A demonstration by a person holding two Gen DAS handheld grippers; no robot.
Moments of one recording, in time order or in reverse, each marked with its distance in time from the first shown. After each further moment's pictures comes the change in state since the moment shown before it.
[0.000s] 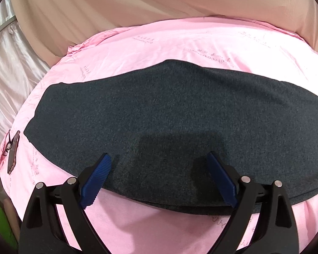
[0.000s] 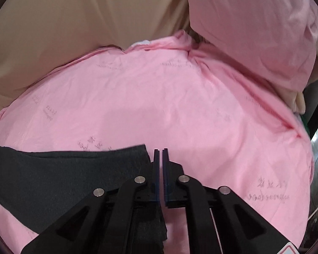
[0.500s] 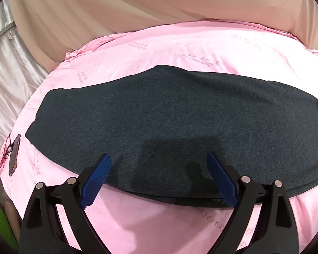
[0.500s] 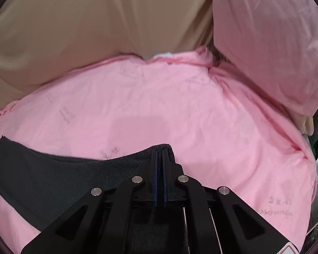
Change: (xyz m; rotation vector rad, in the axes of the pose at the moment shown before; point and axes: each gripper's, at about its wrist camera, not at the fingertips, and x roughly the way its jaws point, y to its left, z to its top) left arm -0.017 -0.010 -0.002 0.019 -0.030 -0.007; right arm -0.022 0.030 0.020 -0.106 -0.141 0.002
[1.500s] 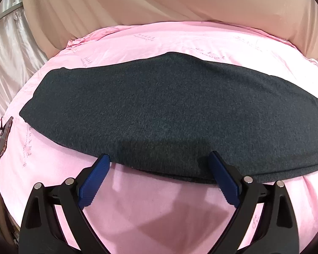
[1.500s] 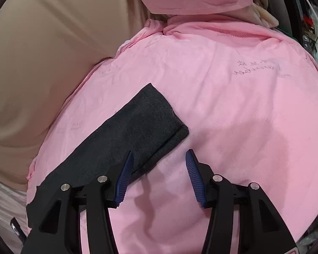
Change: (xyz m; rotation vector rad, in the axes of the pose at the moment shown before) left arm 0.005 0.026 -0.033 -0.072 -0.011 -0.078; right arm -0.032 -0.015 -0.095 0.578 0.105 0.079
